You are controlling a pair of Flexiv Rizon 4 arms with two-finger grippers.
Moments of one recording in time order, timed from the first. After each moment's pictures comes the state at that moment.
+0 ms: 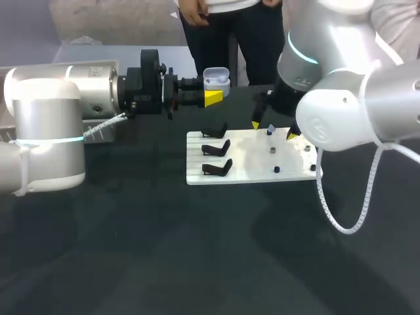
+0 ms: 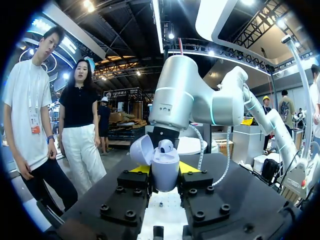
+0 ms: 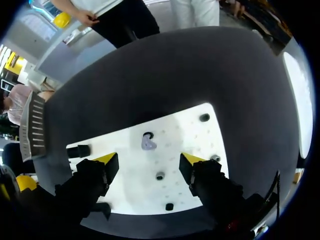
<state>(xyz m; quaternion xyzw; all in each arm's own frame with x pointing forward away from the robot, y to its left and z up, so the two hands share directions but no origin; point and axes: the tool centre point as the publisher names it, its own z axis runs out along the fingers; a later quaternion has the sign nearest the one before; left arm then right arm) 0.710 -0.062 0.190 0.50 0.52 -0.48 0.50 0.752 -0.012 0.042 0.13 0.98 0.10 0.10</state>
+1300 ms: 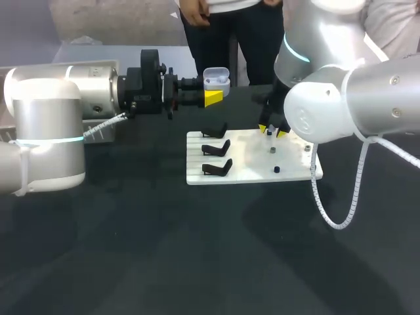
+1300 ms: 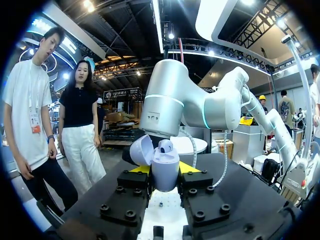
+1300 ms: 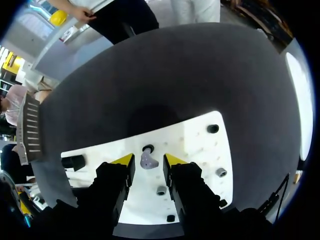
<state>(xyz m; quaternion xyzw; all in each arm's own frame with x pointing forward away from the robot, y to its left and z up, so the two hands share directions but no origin) 0.710 -0.062 0.190 0.50 0.52 -0.48 0.50 0.769 -0.012 0.025 0.13 0.98 0.10 0.08</state>
